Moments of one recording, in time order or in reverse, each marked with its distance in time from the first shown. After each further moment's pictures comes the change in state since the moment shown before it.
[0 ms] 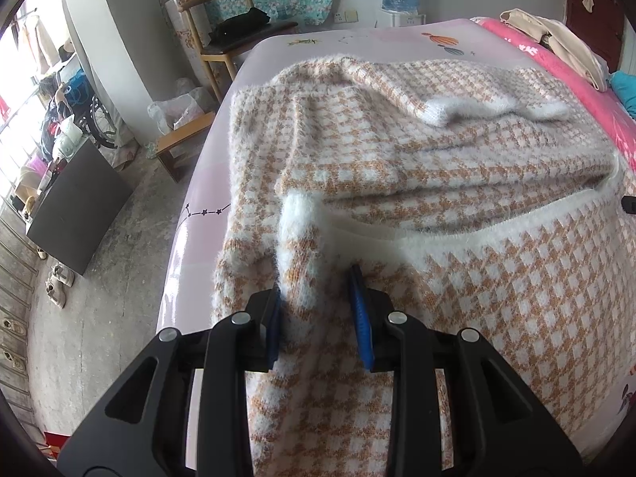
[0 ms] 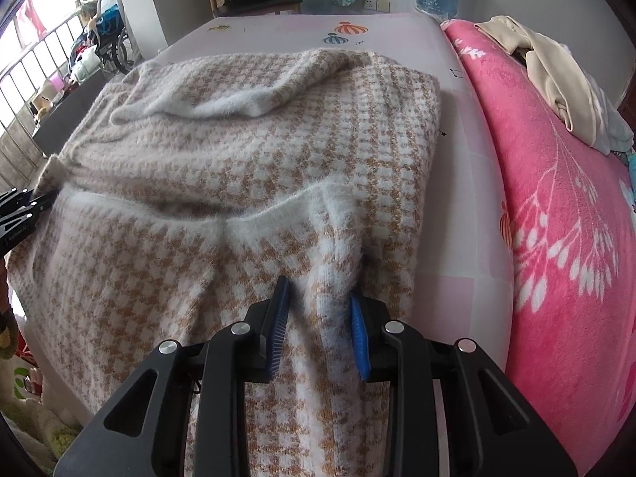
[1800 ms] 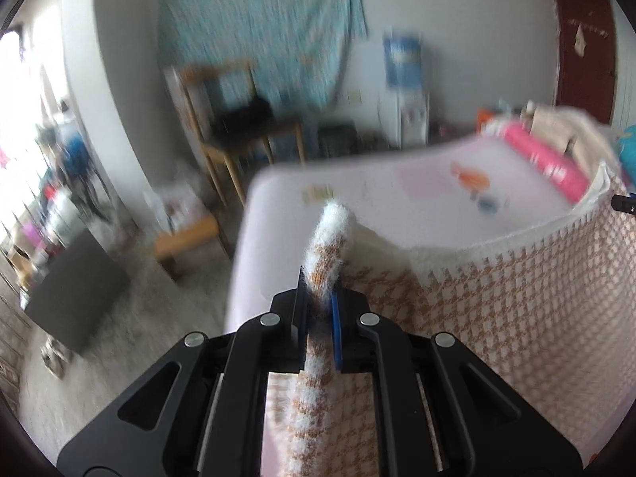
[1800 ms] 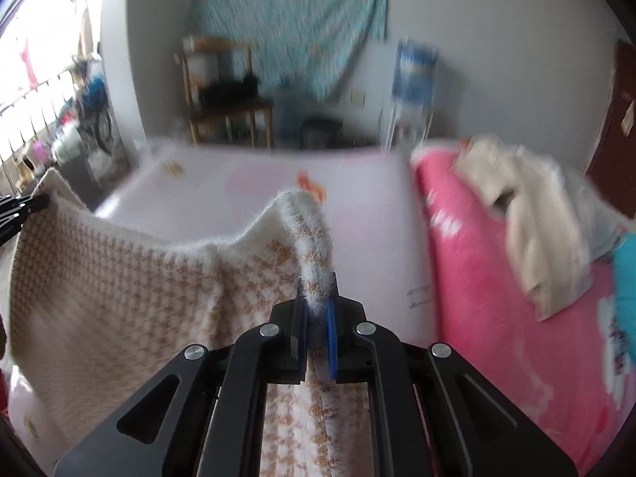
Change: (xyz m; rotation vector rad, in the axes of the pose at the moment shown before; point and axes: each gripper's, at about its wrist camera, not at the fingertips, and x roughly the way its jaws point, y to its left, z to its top) left arm 0.032 0.039 0.212 -0.001 -0.211 -0.022; right arm -0.003 -0.063 0.189 0.029 -0.282 -0.074
